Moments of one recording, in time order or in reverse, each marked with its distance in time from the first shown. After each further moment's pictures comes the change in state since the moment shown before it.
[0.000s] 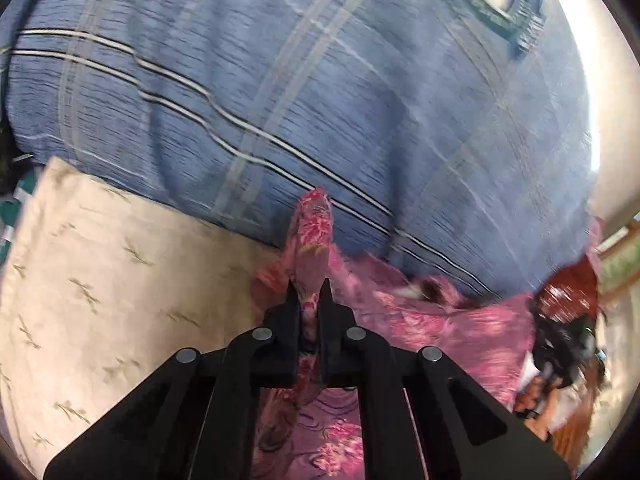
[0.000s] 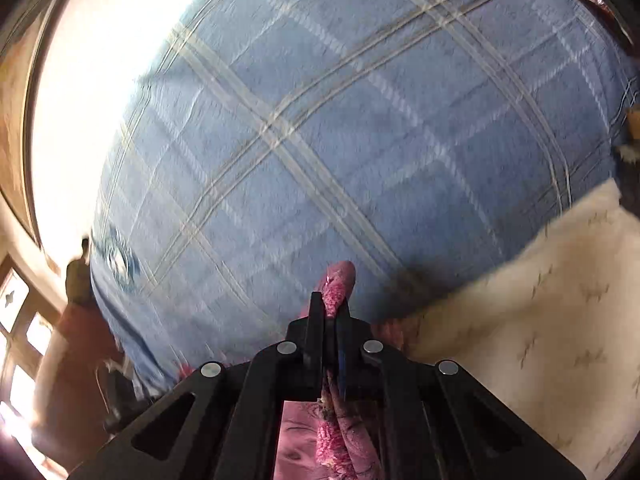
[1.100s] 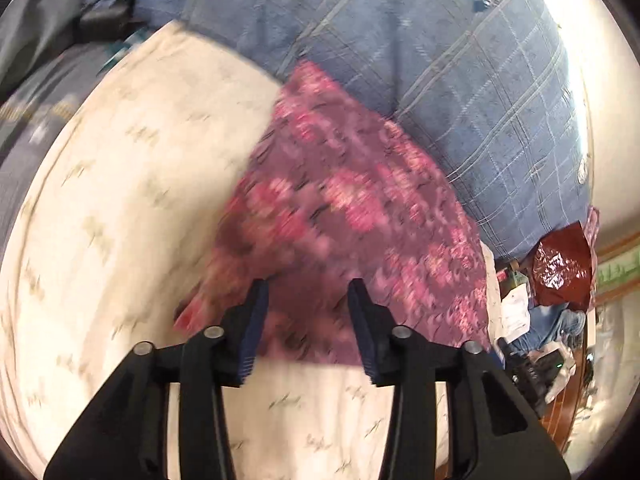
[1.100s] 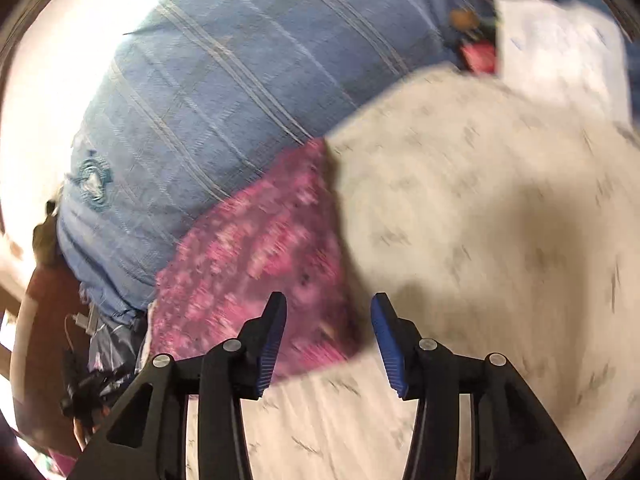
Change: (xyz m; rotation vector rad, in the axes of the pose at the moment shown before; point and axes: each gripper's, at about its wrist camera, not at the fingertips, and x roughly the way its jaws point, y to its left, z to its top) left arm -0.109 0.022 -0.147 -0.130 0.104 0.010; right arm -0.120 -0.038 -0.135 0.077 0.156 -0.213
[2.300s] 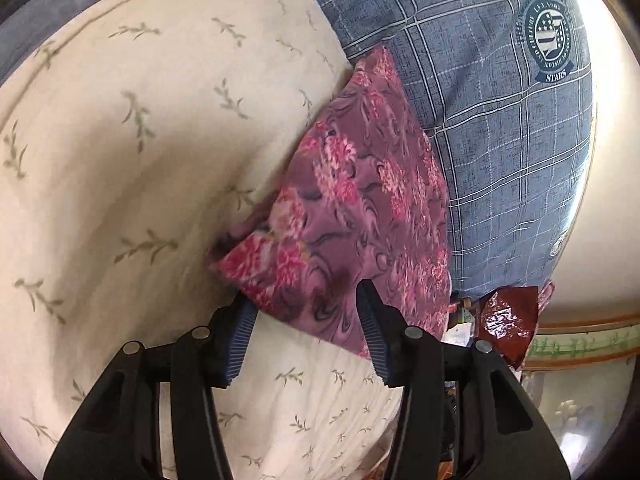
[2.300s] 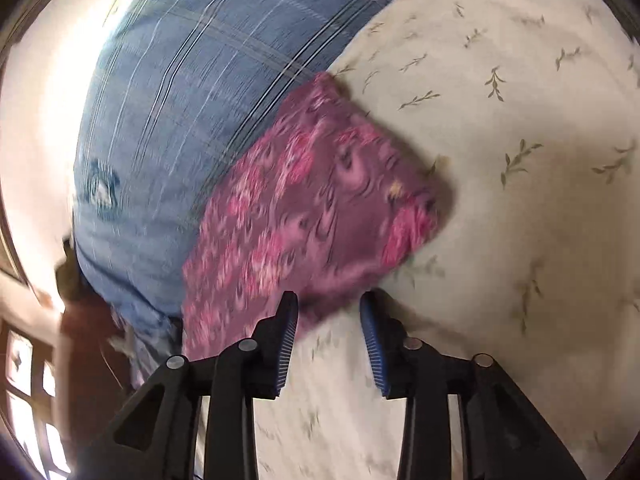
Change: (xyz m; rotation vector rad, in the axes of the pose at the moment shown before) left arm 0.025 0.042 -0.011 -0.303 0.075 -0.177; right arm 0.027 0.019 -0.060 0.207 0.031 0.128
